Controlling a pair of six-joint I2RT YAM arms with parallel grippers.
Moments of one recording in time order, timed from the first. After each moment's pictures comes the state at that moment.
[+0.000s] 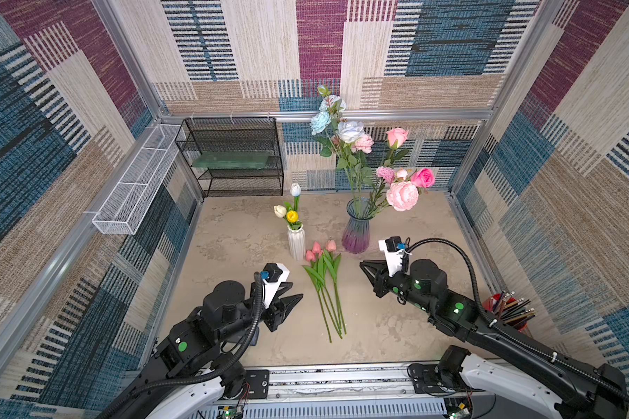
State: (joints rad) left arm -0.79 0.59 0.79 -0.58 0.14 -0.06; right arm 0.77 0.83 0.62 -0.05 0.03 0.32
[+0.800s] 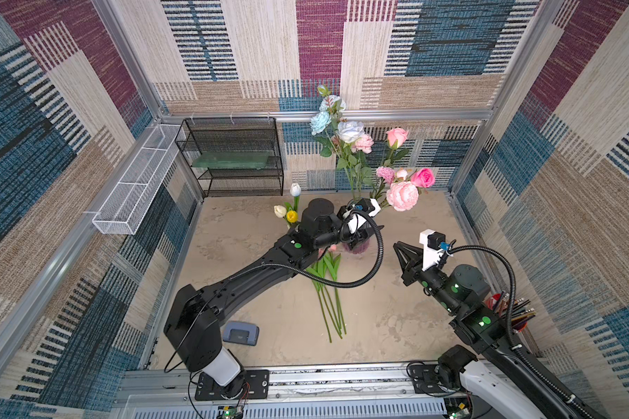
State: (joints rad) left arm -0.78 1.64 1.37 0.17 0.40 0.32; right arm 0.49 0.60 0.54 0.05 -0.06 0.15
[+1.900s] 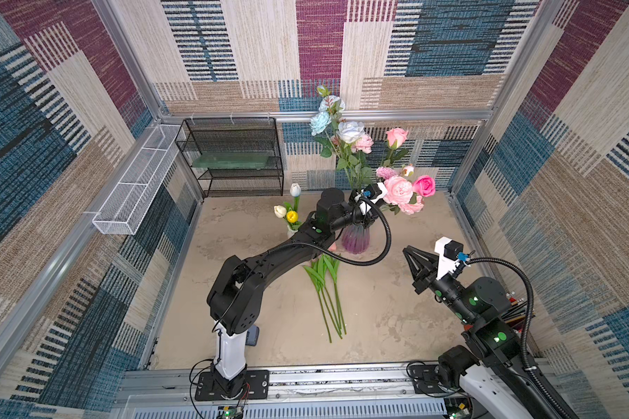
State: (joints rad) left arm -0.73 1.92 1.56 0.45 0.42 0.28; right arm 0.42 0.45 0.52 -0.01 -0.16 0.15
